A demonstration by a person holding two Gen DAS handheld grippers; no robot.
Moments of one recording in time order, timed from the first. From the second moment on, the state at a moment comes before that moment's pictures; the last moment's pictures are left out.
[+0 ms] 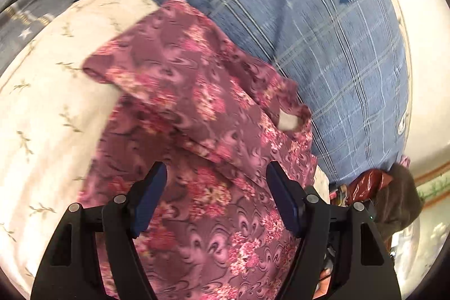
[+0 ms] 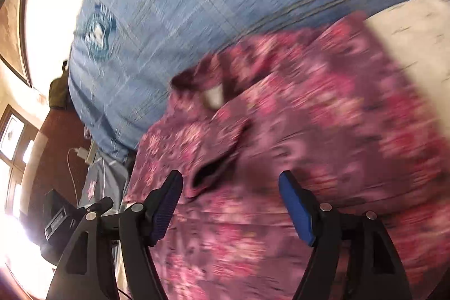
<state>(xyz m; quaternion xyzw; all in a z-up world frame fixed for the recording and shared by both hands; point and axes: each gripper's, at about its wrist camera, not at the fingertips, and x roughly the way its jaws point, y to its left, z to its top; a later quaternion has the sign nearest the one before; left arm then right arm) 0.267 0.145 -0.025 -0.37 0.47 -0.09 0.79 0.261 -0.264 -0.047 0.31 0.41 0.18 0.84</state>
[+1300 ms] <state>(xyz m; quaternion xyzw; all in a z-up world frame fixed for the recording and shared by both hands) 0.278 0.163 -0.067 -0.40 0.48 0.00 0.78 0.227 -0.370 -0.022 0.28 0.35 0.04 0.89</state>
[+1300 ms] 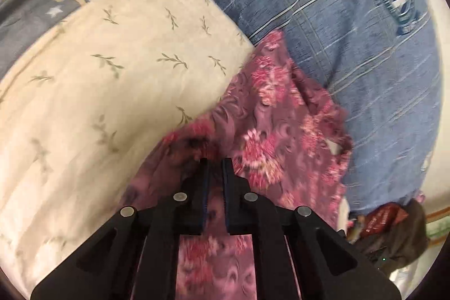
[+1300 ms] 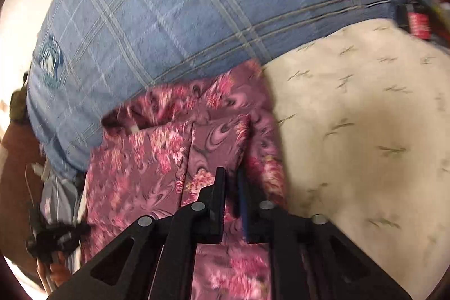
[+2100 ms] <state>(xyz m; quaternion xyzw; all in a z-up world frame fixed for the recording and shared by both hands) 0.173 0.168 -0.060 -0.24 0.63 -0.07 0.74 0.034 -0.425 -0.049 0.23 0.47 0.03 0.85</state>
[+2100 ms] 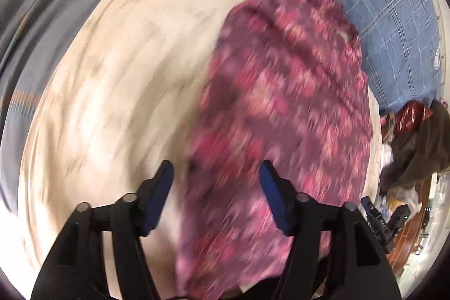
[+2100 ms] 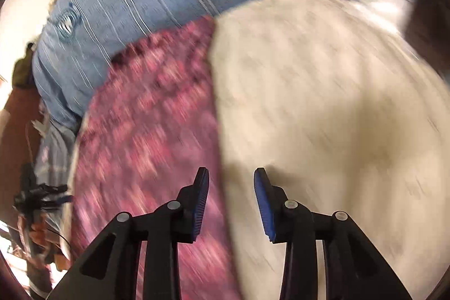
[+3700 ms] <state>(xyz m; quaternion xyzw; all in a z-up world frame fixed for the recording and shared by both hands) 0.130 0.176 -0.037 -0.28 0.60 -0.20 0.72 0.030 -0.387 -0.019 0.28 0.38 0.19 0.86</state>
